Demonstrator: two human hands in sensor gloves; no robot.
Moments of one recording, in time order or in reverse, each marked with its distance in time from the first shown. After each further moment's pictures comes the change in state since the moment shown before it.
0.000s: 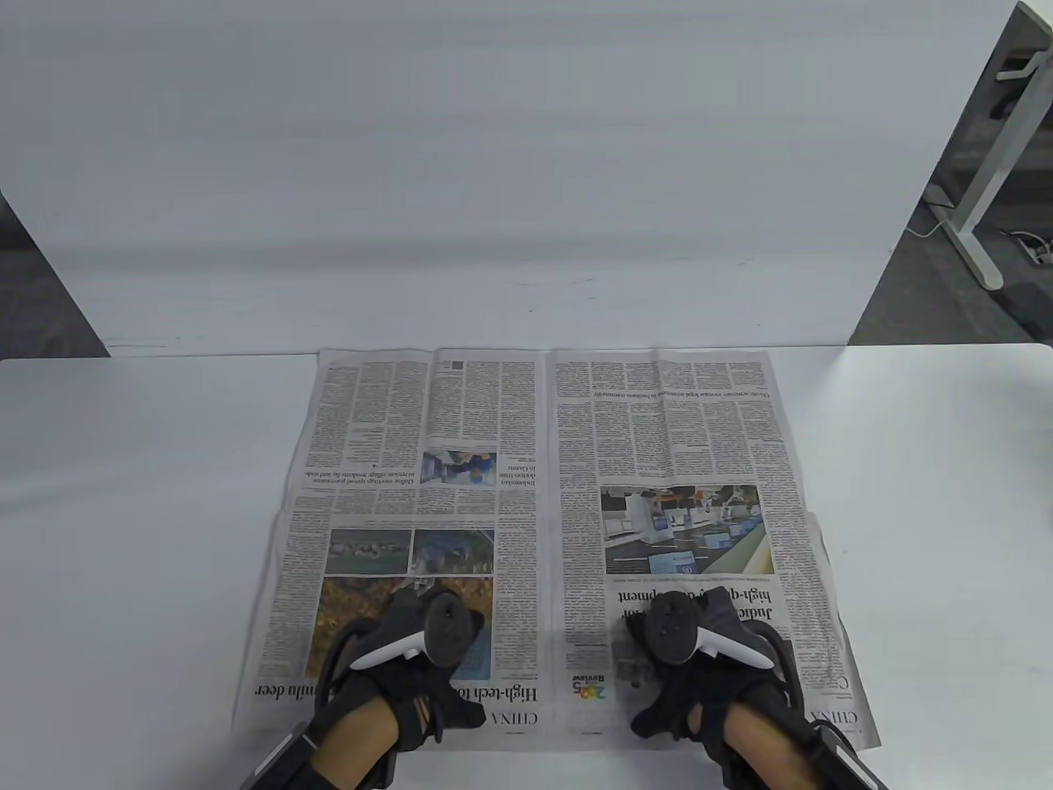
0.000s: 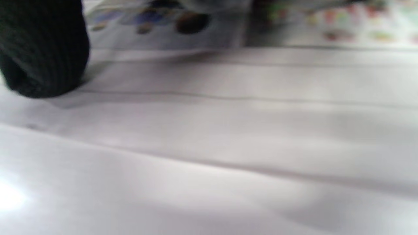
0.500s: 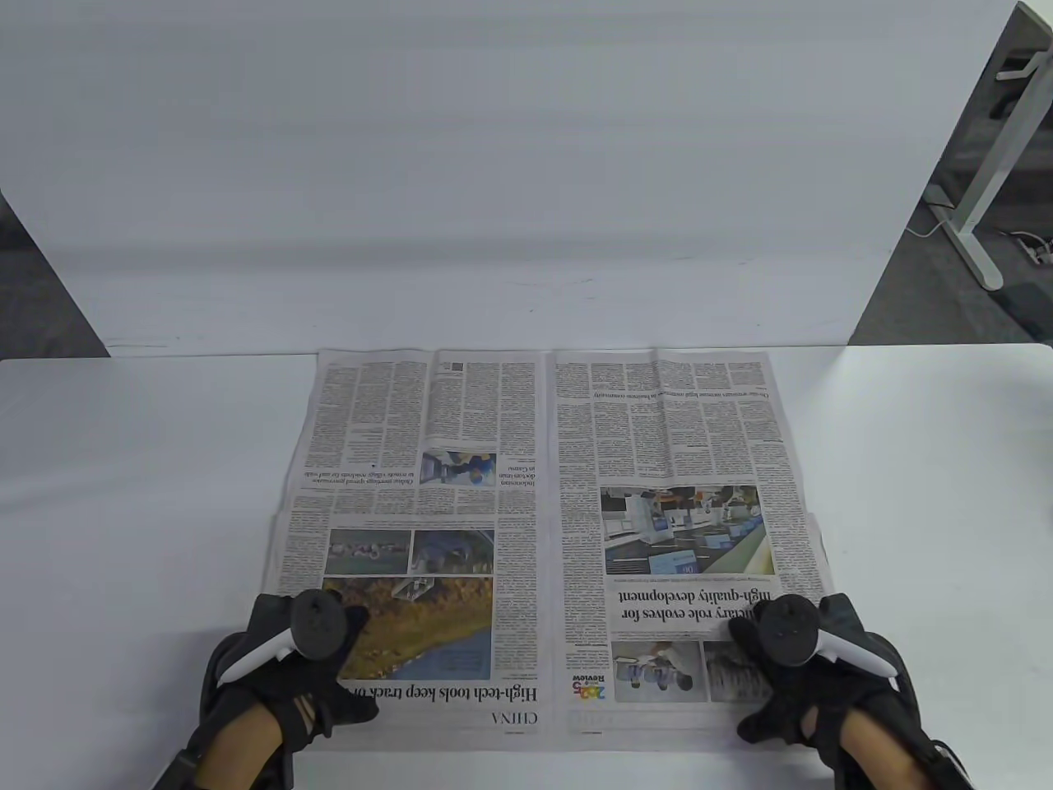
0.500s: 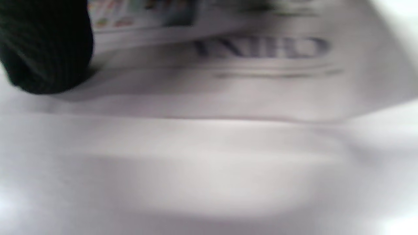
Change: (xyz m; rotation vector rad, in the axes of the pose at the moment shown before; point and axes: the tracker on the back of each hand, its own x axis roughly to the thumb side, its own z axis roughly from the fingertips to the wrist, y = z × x) left_hand -0.119 -0.014 0.043 0.029 0.168 0.177; right_hand -0.114 0.007 0.035 0.058 0.089 -0.058
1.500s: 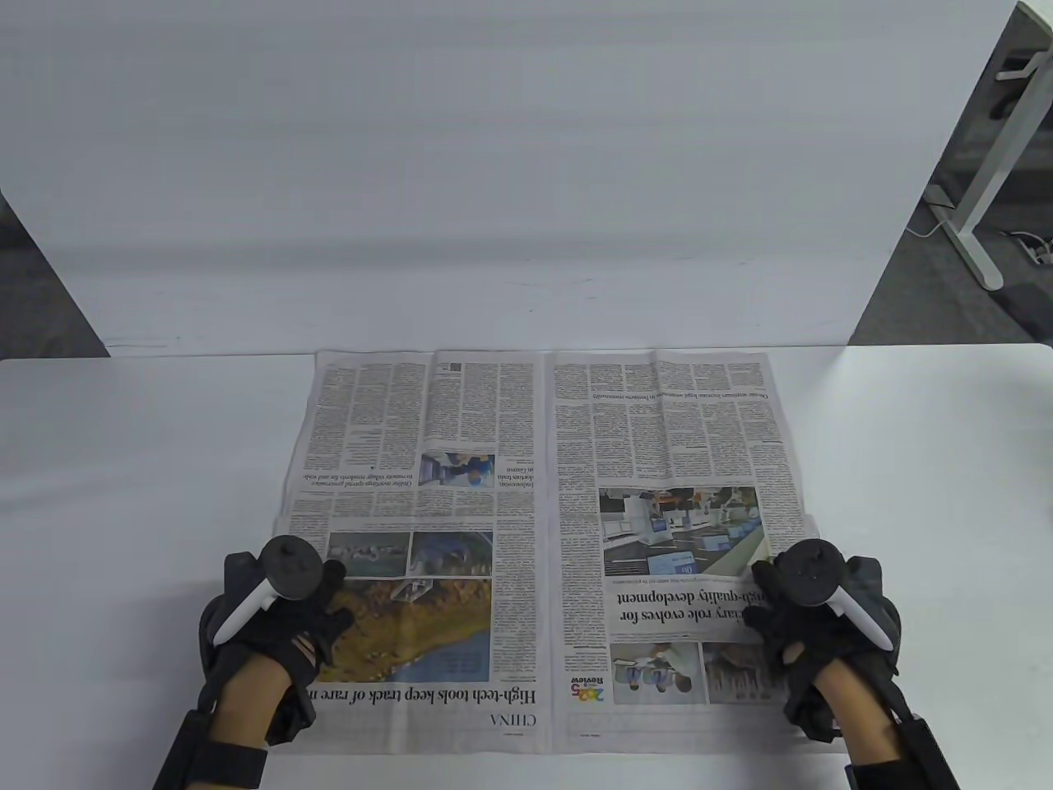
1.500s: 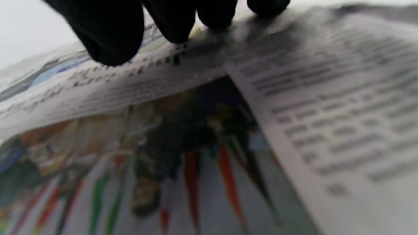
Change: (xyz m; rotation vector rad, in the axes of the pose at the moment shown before) left_hand 0.000 0.043 -0.022 0.195 0.101 0.182; right_hand 0.004 -0.044 -0.030 -0.423 0.106 -0.261
